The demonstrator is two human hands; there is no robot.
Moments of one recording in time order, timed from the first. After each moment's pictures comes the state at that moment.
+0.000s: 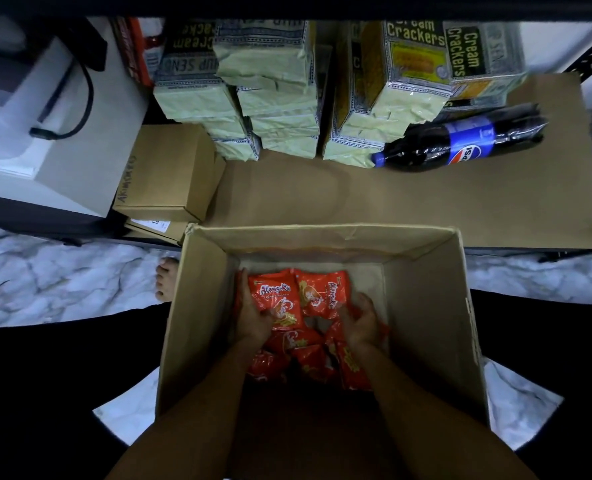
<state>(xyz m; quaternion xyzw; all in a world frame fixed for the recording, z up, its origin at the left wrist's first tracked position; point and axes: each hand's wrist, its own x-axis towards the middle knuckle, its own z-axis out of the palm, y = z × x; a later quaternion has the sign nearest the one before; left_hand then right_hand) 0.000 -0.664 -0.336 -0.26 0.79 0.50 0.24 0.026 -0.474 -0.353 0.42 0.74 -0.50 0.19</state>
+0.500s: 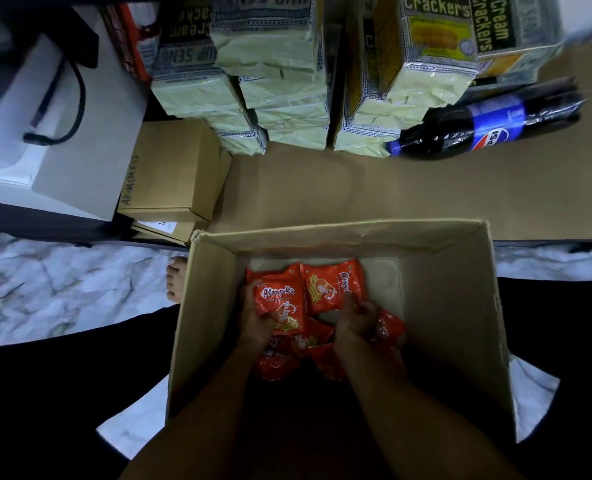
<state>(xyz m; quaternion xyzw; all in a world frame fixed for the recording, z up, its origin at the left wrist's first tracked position) 0.002 -0.694 -0.347 -0.28 0.77 0.52 0.24 0.008 -0.528 -0.328 0.63 0.51 -0.57 0.15</state>
